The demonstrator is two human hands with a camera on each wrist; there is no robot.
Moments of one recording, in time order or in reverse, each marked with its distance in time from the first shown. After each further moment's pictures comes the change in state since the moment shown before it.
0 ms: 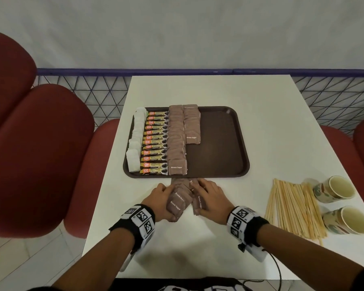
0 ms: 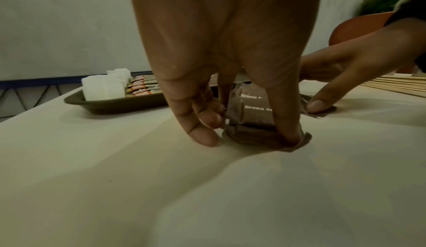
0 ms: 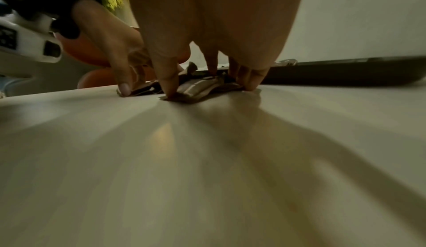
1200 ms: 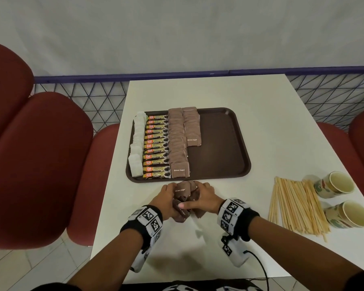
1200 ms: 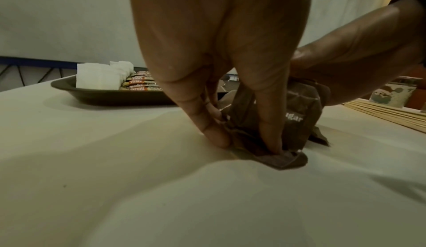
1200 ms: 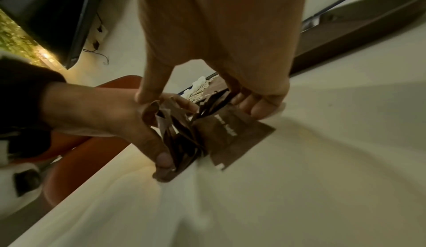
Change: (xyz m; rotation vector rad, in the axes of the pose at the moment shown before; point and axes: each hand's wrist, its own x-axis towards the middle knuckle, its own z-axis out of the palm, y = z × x) left_hand 0.005 0.006 -0.006 -0.283 0.062 -0.001; right_hand 0.032 -0.037 -0.011 0.591 -0.101 0.397
